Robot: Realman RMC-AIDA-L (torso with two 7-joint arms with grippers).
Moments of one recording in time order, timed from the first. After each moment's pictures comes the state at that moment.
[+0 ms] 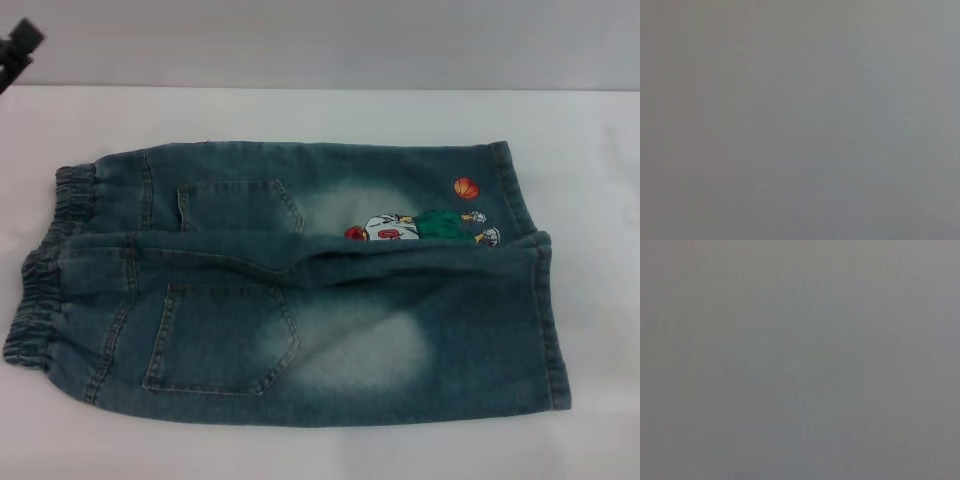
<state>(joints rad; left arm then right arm) -0.38 -1.89 1.40 0.27 0.39 1.36 -1.15 0.49 2.08 -1.34 -0.19 0.01 -1.34 0.39</state>
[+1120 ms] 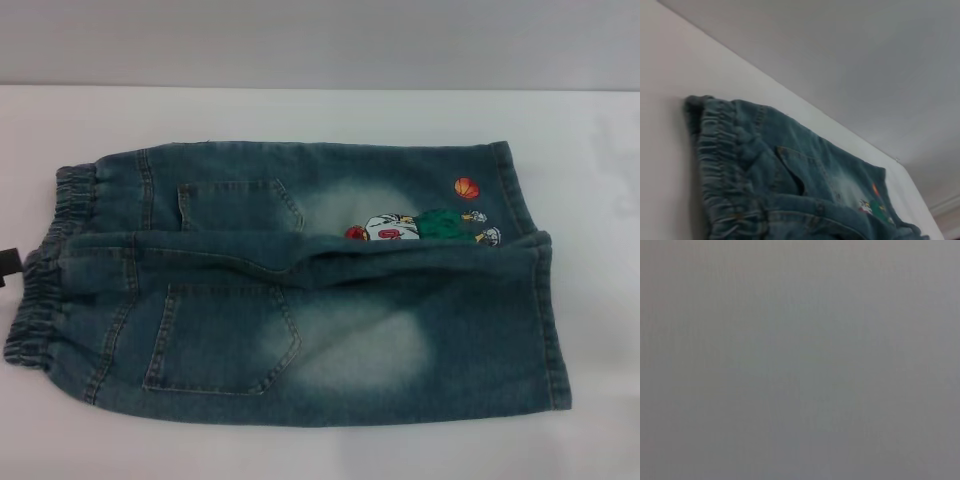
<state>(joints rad) -0.30 -1.70 0.83 0.40 1.69 1.60 -1.98 0.52 2.08 -1.33 -0.19 0.01 -1.34 0.39</state>
